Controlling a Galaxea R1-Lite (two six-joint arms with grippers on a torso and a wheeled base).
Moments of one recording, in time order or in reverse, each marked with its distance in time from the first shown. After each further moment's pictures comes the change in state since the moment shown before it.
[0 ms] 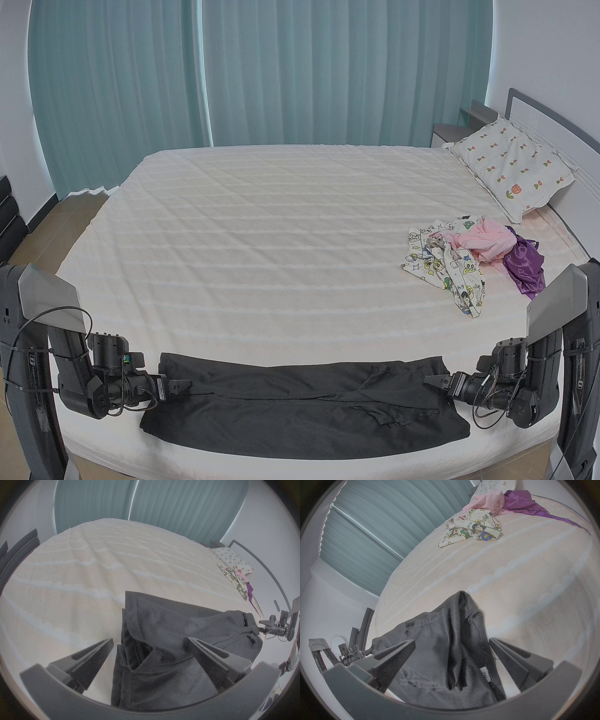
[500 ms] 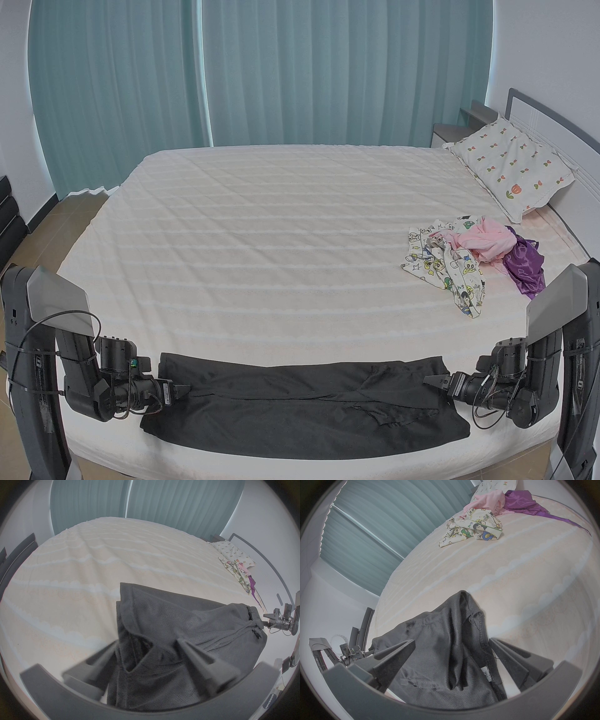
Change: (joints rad) left arm -0.043 0.030 -0.009 0.008 0.040 0.024; right arm 0.004 -0.001 0.000 0.000 0.000 0.000
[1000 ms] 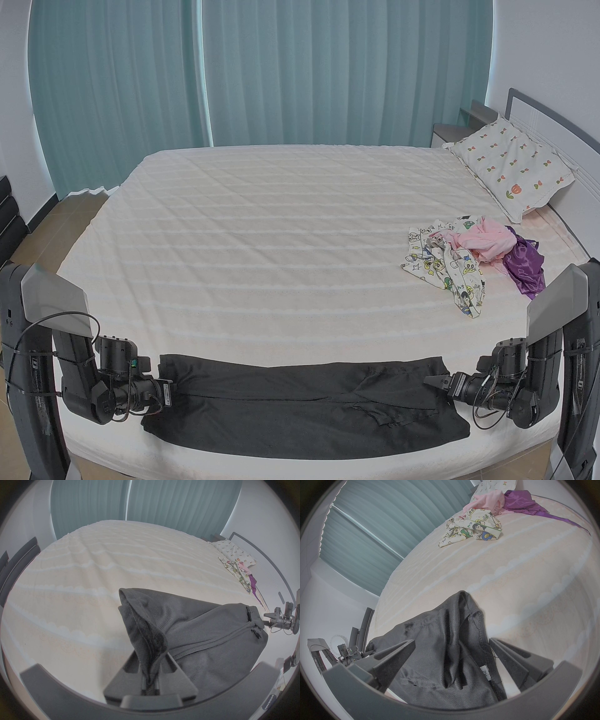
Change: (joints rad) left arm -0.025 -0.041 0.042 -0.013 0.058 -0.008; right arm -0.001 -0.003 0.005 0.000 -0.001 0.001
